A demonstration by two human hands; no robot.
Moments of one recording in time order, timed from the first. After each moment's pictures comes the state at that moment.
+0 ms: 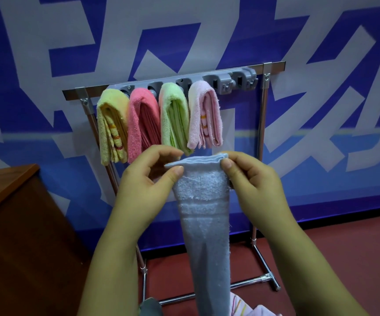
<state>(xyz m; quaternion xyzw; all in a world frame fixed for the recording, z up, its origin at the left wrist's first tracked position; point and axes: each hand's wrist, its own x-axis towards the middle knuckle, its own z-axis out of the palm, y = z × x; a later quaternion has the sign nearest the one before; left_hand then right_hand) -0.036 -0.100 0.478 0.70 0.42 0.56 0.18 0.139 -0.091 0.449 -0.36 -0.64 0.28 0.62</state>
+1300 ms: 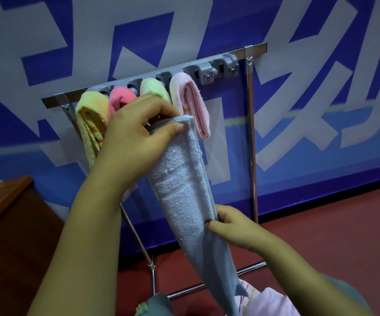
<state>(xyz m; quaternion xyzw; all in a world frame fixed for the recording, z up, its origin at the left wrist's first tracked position) -0.012 -0.080 0.541 0.81 0.39 0.44 -0.02 0.149 -0.073 0.351 -0.41 -0.68 0.49 0.35</state>
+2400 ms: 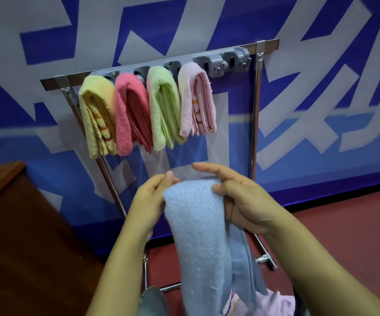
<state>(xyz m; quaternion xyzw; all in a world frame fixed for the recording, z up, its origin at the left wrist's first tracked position) -0.043 -0.066 0.406 0.57 0.54 0.48 0.39 0.142 -0.083 0.416 -0.19 -0.50 0.72 0.45</state>
